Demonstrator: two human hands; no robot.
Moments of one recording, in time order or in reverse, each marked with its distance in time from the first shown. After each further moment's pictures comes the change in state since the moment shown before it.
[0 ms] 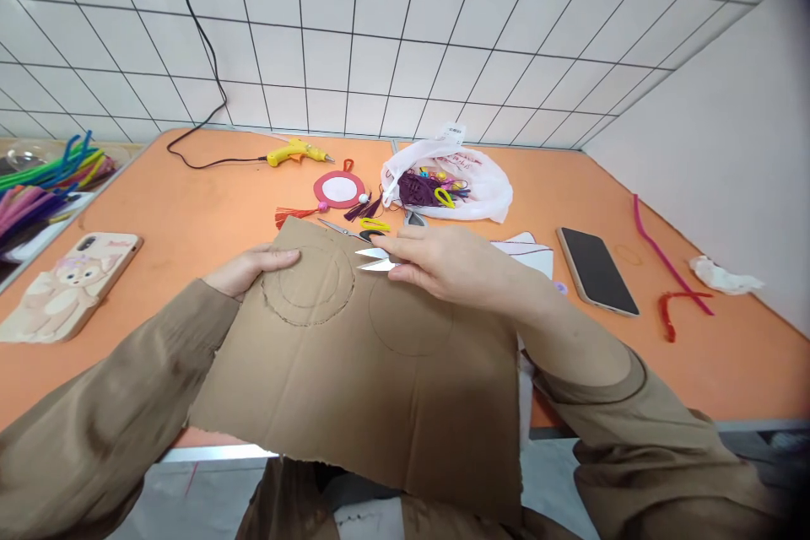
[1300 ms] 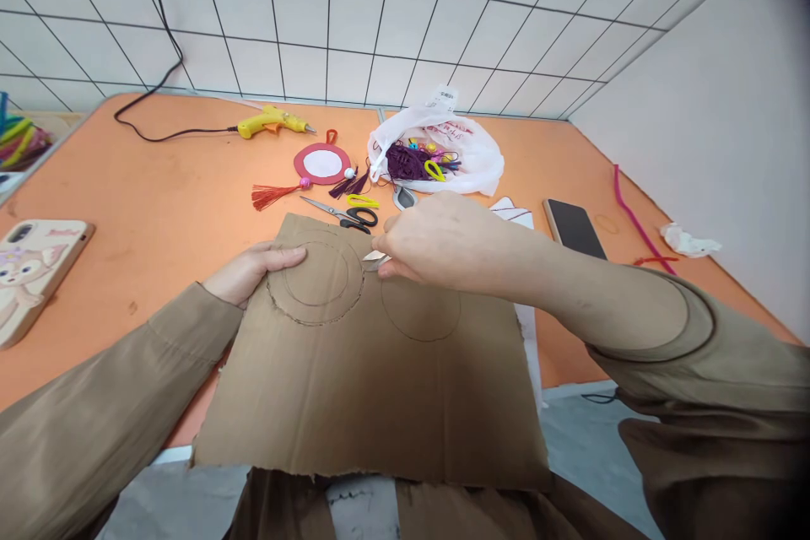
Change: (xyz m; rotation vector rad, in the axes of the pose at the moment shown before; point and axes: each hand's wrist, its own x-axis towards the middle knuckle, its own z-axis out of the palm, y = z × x) left_hand 0.006 -0.020 0.020 0.031 0.000 -0.012; right_hand 0.012 -0.008 -0.003 0.138 0.045 0.098
